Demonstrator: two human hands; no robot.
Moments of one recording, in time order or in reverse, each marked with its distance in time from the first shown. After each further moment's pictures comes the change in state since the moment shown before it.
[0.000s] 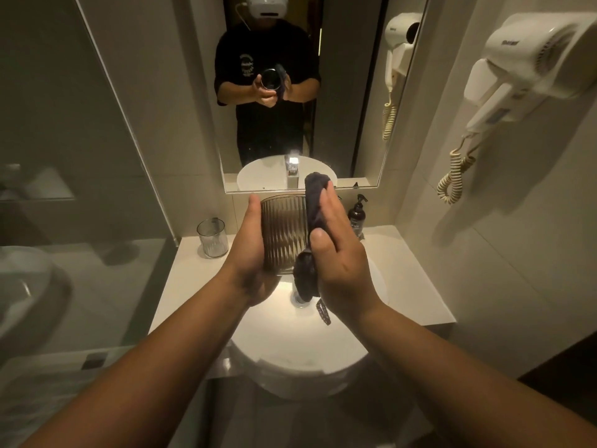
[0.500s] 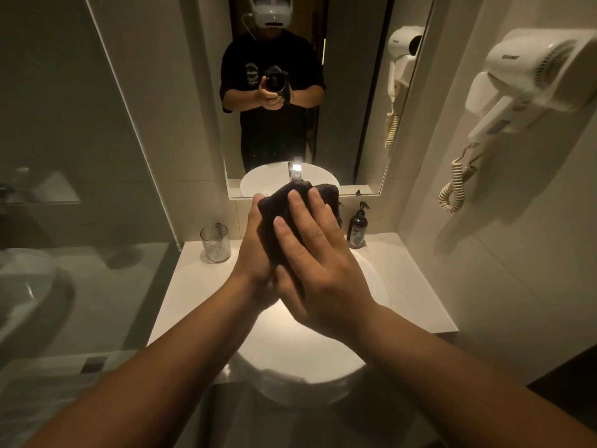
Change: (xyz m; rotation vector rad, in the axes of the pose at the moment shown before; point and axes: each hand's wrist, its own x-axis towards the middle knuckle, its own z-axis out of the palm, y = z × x) left_hand -0.012 0.005 0.011 -0.111 -0.010 0.108; right_hand -0.004 -0.011 0.009 -0.764 -0.012 -0.658
